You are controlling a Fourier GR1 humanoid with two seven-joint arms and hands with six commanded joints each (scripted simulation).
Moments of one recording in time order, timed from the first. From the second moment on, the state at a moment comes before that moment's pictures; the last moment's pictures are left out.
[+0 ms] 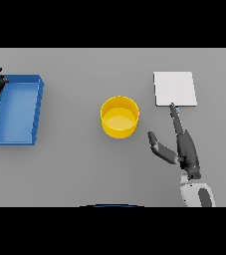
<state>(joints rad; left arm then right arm) -0.56 0.69 -0.34 -1.09 0.07 0.45 0.52 0.10 -0.04 0.17 -1.69 0.31 -0.07 -0.17</state>
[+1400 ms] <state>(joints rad) -0.49 0.76 -0.47 -1.15 0.04 0.38 0.46 -0.10 -0.27 0.26 -1.64 0.50 0.12 -0.05</state>
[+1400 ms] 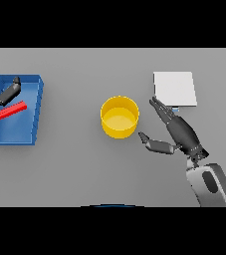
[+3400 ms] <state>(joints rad) -0.48 0.79 -0.47 -1.15 0.05 0.36 0.45 -0.72 -0.30 0.69 -1.09 0.86 0.56 -0.18</state>
